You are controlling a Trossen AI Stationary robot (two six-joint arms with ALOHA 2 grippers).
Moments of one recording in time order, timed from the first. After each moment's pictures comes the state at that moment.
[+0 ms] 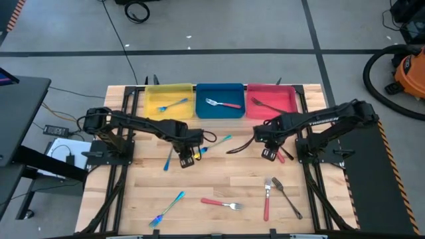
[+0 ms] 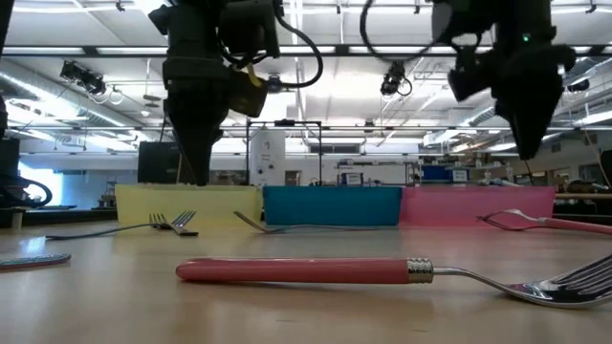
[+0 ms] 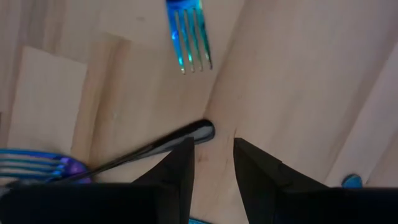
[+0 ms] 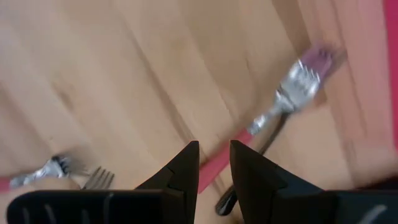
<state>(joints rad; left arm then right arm) -0.01 1.69 1.14 -0.81 0.07 -0.33 0.03 1.31 0.92 -1.15 0.03 0.56</state>
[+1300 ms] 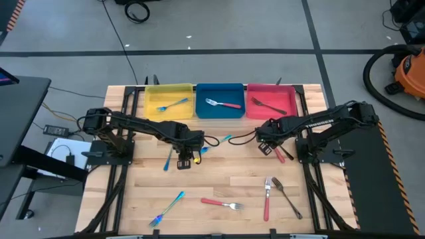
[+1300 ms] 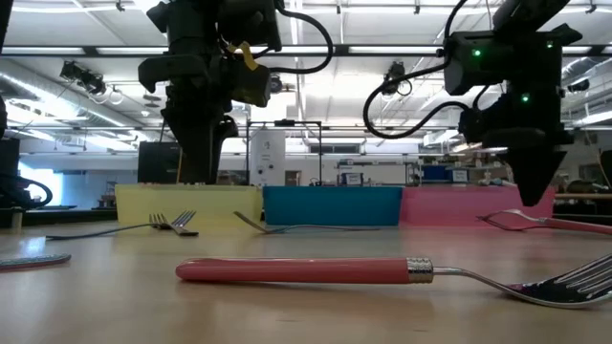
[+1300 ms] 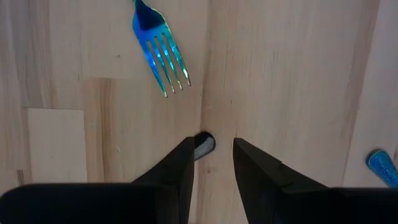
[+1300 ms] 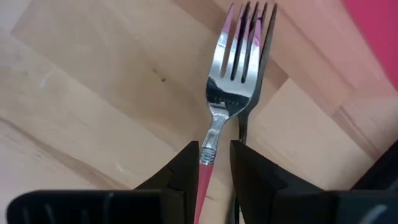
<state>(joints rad) -0.03 1.69 1.14 -0.77 0.05 -0.09 -0.04 1.31 0.69 -0.95 0.19 0.86</state>
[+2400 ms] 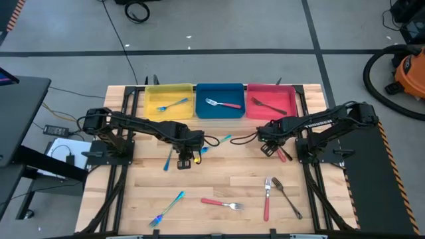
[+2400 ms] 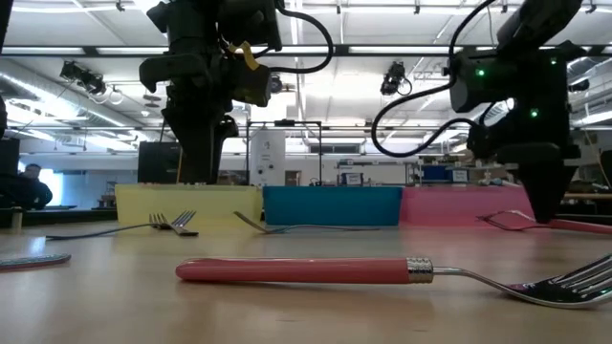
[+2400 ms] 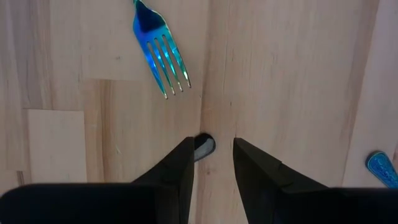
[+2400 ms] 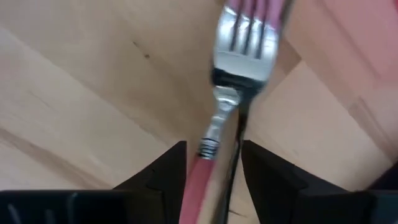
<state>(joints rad) -0.03 1.69 1.14 -0.77 0.05 -0.09 -0.08 1.31 0.61 -0.89 0.12 0.79</state>
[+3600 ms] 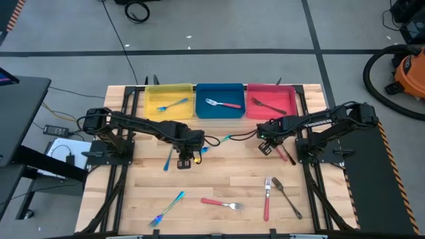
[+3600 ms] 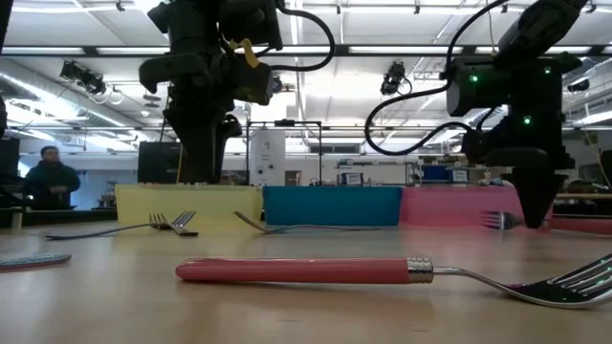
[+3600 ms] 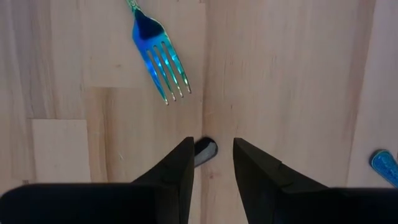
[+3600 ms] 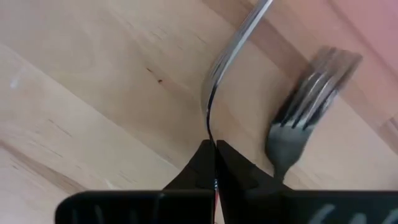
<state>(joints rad) -0.03 1.69 1.14 -0.76 0.05 -0.05 -0.13 1.31 0.58 -0.78 0.10 0.75</state>
